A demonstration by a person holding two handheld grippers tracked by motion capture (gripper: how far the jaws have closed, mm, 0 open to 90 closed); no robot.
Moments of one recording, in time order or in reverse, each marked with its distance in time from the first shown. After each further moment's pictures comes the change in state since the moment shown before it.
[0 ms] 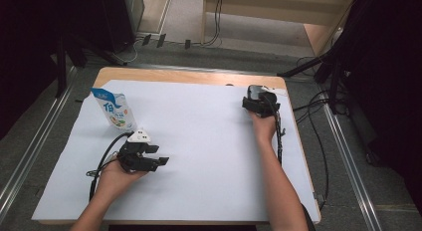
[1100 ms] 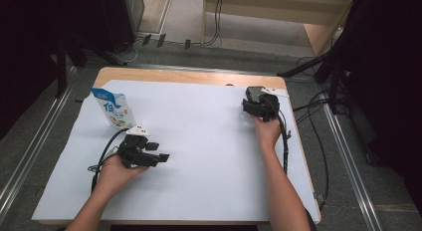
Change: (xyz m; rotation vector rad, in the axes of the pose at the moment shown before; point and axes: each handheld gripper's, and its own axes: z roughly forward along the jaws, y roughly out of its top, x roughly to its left) left arm 0.014 0.008 0.004 0.007 -0.066 -0.083; right arm 0.008 0.002 -0.032 -0.010 0.069 -0.093
